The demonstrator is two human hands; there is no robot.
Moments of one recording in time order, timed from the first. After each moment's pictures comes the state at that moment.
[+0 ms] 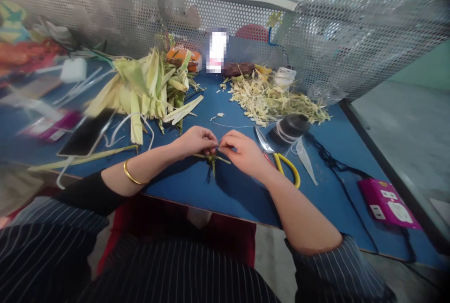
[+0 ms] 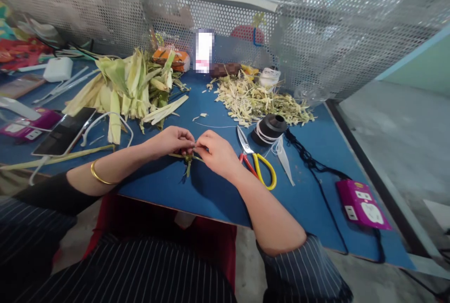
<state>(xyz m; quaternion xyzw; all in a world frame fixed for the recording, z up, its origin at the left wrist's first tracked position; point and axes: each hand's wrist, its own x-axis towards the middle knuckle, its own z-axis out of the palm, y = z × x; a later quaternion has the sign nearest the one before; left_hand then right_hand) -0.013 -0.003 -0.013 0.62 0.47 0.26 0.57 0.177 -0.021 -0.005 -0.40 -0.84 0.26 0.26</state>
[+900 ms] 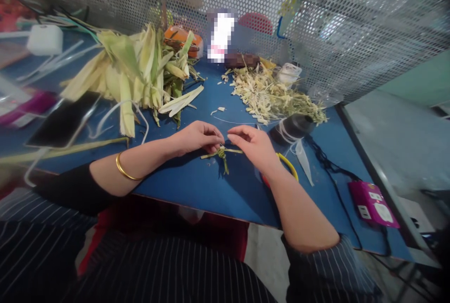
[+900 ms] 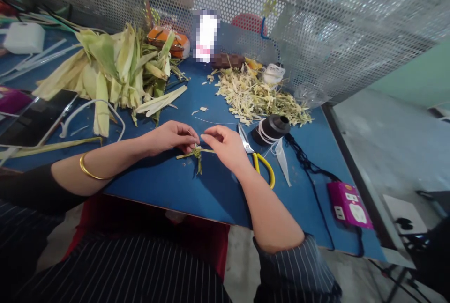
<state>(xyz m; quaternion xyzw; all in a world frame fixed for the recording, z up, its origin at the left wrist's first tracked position) -0.014 -0.001 -0.018 0.56 0.40 0.28 0.67 0.183 -0.010 -0.012 -0.54 -0.69 0.36 0.31</state>
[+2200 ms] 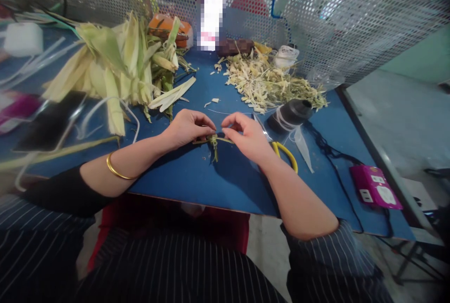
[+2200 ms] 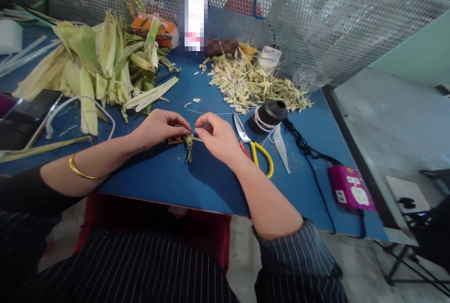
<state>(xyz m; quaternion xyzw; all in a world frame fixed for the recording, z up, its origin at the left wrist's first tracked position) -0.012 0.003 -0.019 0.62 0.48 0.33 0.53 0.180 -0.013 -0.007 -0.47 -0.75 0.35 0.31</state>
